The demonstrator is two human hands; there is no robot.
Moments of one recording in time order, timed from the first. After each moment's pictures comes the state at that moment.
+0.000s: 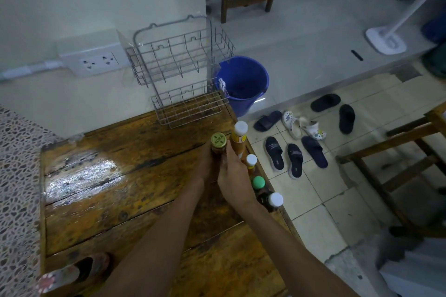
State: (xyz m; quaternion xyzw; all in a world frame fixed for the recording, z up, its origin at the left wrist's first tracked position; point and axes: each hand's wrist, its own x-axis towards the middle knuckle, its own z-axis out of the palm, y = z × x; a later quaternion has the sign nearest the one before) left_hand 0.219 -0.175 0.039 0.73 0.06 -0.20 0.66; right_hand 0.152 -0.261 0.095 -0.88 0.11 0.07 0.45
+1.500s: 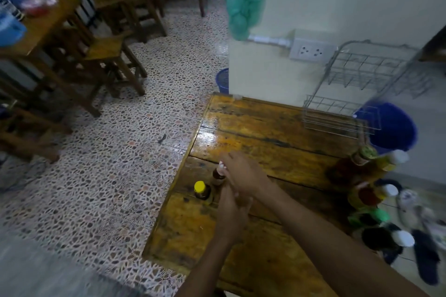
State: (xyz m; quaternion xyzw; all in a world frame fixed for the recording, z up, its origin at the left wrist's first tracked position) left_hand -0.057 0.000 0.038 0.77 0.28 0.10 0.57; right_hand 0.073 -0.020 0.112 -0.85 -0.50 0.12 0.15
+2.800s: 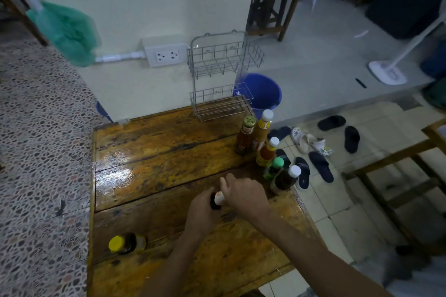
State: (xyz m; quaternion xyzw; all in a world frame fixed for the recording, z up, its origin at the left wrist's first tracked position) left_hand 0.015 -0.050 0.034 0.88 -0.02 -0.15 0.45; right_hand 0.038 -0.200 0.122 -0.98 -0.20 0.06 -0.02
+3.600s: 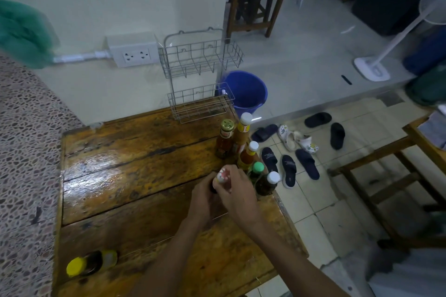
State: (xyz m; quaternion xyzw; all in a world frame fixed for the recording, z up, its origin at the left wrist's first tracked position) left_hand 0.057 -0.130 0.073 0.75 0.05 -0.16 0.64; right_hand 0.048 -0.241 0.119 -0.93 0.05 0.03 0.36
